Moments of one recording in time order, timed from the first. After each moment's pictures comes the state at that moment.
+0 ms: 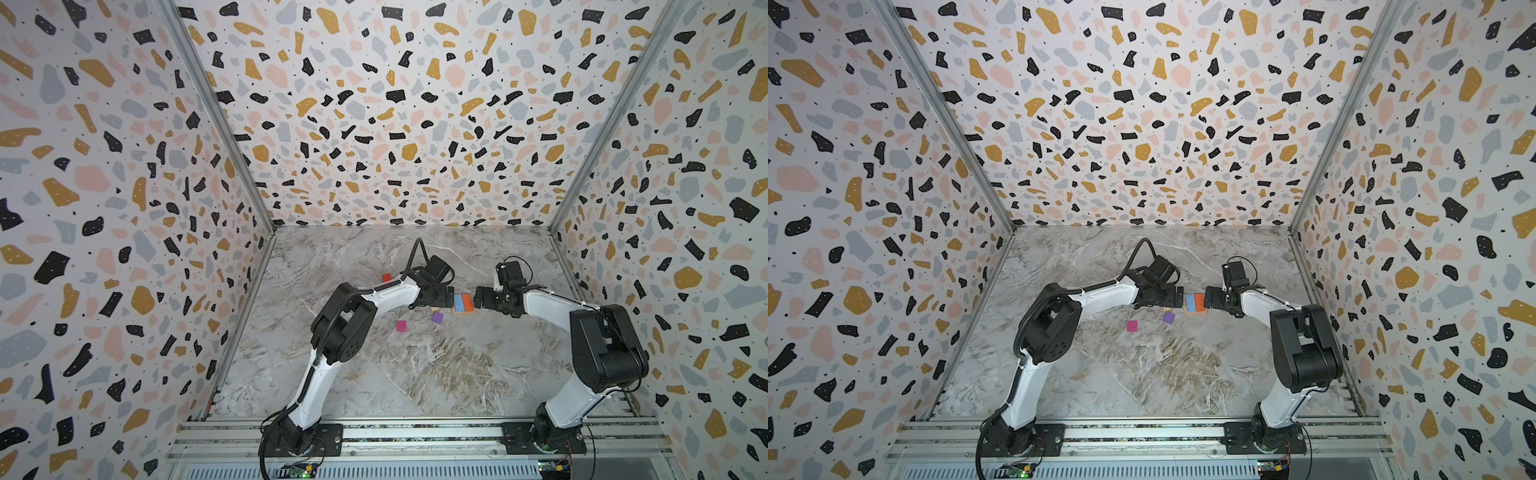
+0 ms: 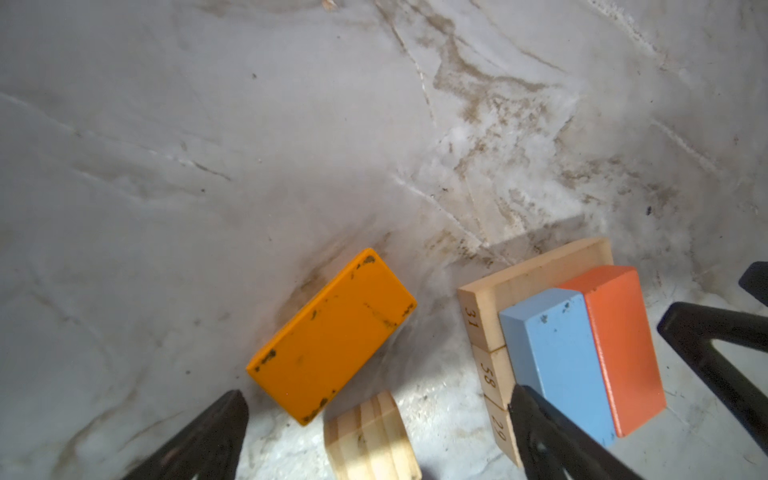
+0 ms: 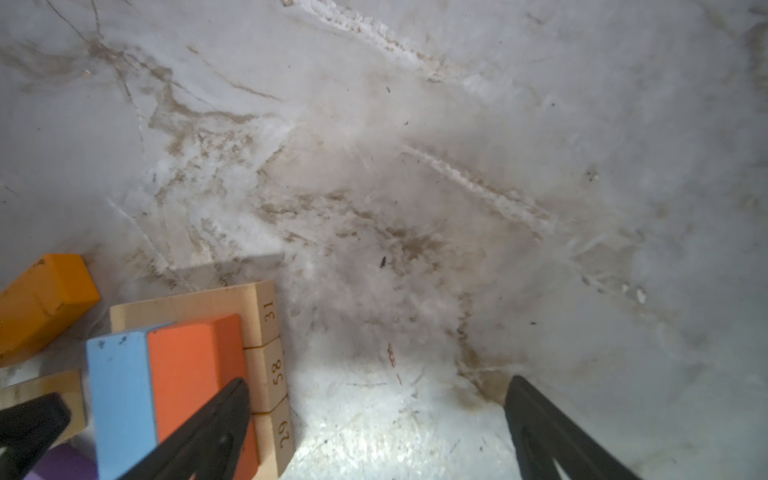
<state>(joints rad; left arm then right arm) -0.76 2.21 1.66 -0.48 -0.01 -0.56 0.21 1.68 0.93 -0.27 -0.02 0.31</state>
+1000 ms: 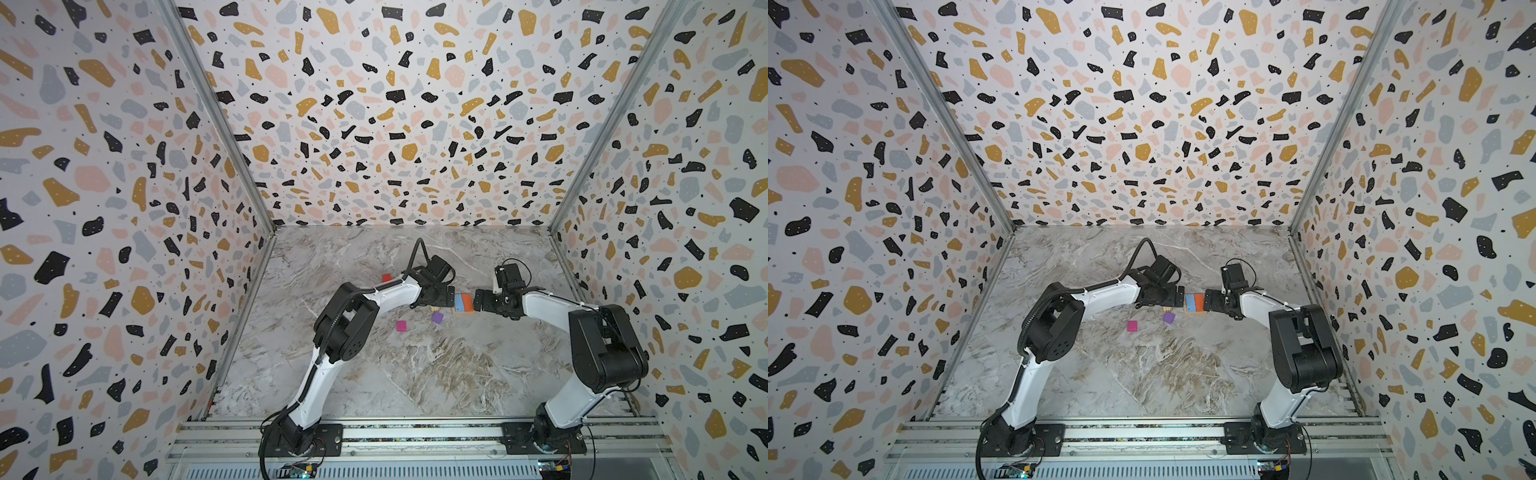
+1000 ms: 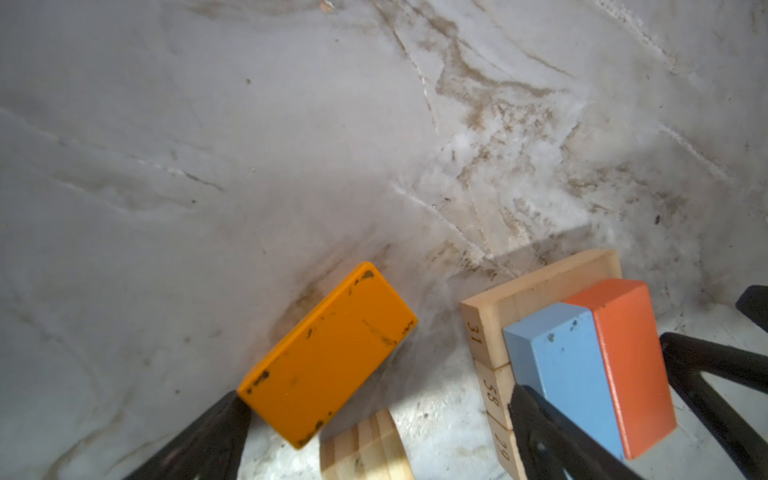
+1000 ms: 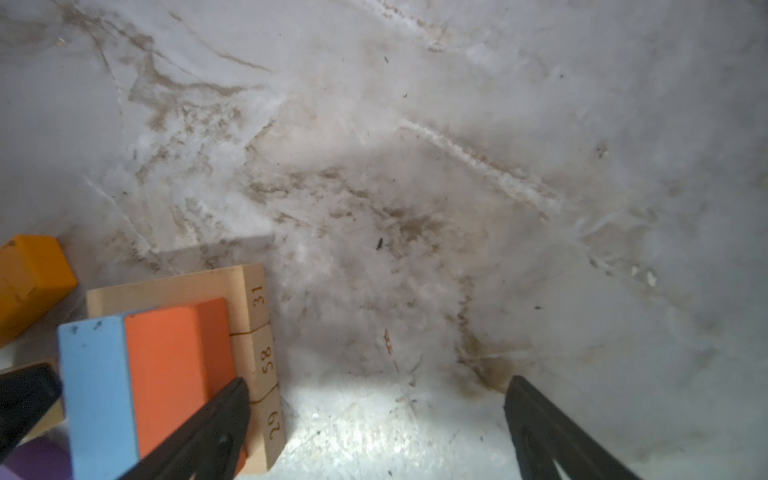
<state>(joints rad) -0.76 2.23 1.69 -0.49 -0.01 -0.57 0.22 1.68 0.91 -0.27 -0.01 0.31</state>
